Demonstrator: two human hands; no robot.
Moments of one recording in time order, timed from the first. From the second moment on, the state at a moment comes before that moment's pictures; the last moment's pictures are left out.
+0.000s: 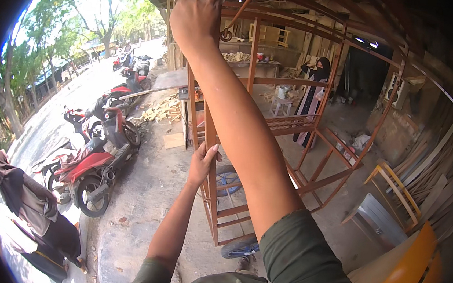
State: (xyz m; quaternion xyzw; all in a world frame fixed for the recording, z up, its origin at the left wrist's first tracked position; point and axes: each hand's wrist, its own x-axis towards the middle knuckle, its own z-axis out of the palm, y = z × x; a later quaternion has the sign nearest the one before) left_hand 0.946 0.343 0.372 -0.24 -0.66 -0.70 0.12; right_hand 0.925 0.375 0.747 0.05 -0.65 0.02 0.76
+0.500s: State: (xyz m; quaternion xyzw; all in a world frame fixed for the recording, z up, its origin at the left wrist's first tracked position) left_hand 0.948 0.331 0.384 -0.24 -0.69 -0.67 0.09; right_hand 0.906 0.390 0.777 0.12 -0.60 0.10 0.79
